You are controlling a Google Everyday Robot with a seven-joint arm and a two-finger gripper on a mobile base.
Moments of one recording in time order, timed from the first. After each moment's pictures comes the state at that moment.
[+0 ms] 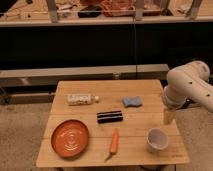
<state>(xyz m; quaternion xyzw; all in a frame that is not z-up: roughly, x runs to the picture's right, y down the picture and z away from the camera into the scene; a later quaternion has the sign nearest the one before) 0.286 0.110 0.683 -0.28 0.02 0.02 0.96</state>
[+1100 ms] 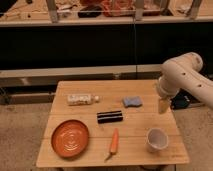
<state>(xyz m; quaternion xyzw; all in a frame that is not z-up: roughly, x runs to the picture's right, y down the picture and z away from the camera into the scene) 0.263 0.055 0.714 -0.24 0.00 -0.01 0.97</state>
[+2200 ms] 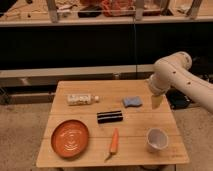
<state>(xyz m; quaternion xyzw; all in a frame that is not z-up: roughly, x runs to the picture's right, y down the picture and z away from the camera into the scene) 0.237 0.044 0.739 -0.22 -0.04 -0.09 0.97</state>
